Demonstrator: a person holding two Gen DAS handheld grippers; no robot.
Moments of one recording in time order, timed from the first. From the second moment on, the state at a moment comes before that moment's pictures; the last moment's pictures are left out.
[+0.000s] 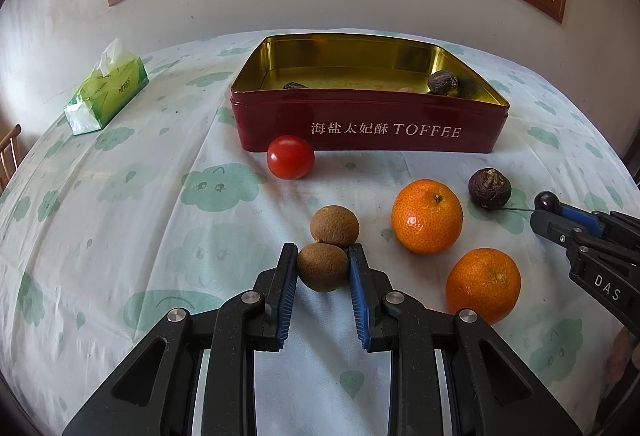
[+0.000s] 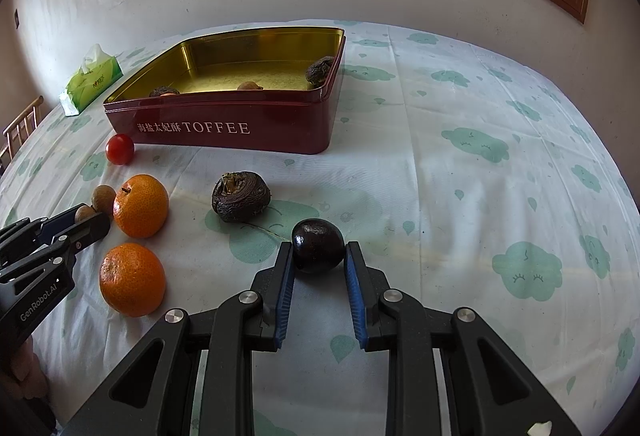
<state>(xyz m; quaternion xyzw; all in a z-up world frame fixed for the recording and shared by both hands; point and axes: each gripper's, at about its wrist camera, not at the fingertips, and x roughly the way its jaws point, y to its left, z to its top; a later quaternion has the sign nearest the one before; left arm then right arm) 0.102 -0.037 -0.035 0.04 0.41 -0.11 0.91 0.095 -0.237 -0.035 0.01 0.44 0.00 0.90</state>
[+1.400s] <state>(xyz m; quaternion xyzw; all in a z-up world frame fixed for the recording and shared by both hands) 0.094 -0.018 -0.013 0.00 0.40 -0.12 0.91 0.086 -0.255 -0.012 0.05 0.42 -0.01 0.91</state>
